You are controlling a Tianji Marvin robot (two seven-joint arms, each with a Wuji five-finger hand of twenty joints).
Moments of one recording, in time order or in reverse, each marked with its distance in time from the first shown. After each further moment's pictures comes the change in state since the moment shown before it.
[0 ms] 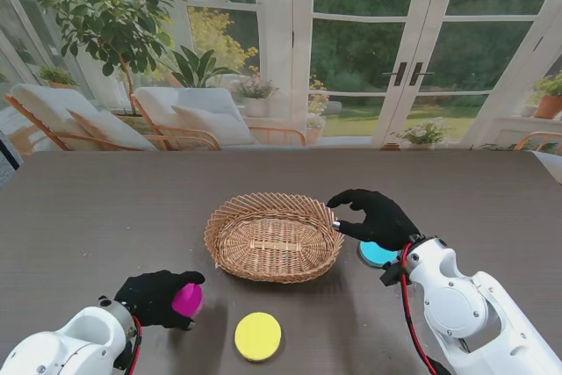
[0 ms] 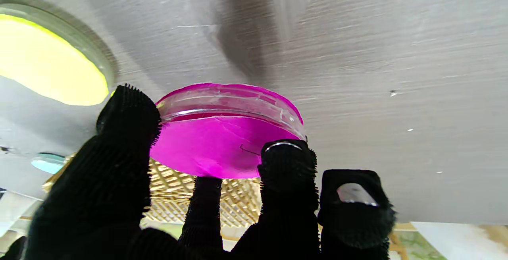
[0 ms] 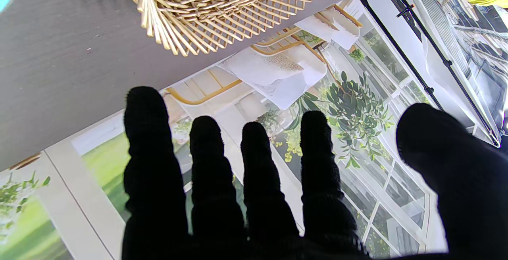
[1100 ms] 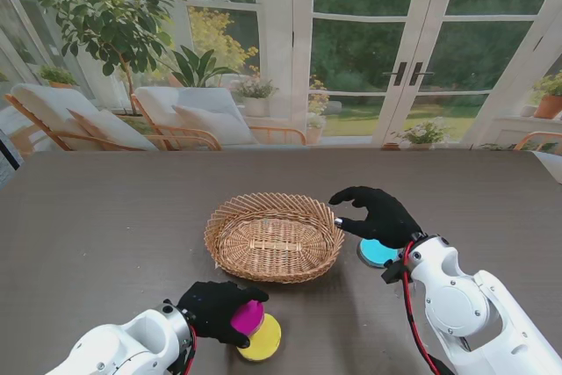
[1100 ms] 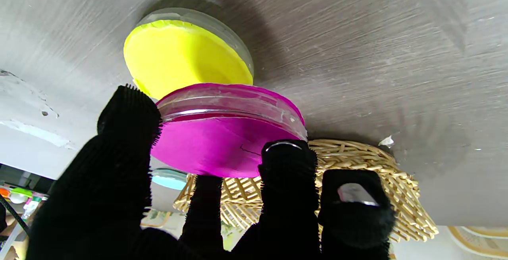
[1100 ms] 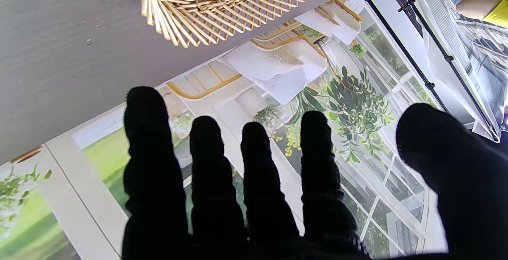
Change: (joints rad) left arm -0.158 0.020 0.280 0.058 0.005 -0.094 0.041; right arm 0.003 -0.001 0.007 0.002 0.002 -0.003 -0.011; left_hand 0.001 0.000 0.000 0.000 0.004 0.003 0.000 -0.008 0.001 0.005 0.000 0.000 0.000 0.000 0.000 -0.002 0.000 0.000 0.000 -0.001; right_hand 0.000 0.000 0.000 0.000 0.000 0.000 0.000 0.000 0.000 0.000 0.000 0.000 0.000 0.000 0.000 0.000 0.000 0.000 0.000 0.000
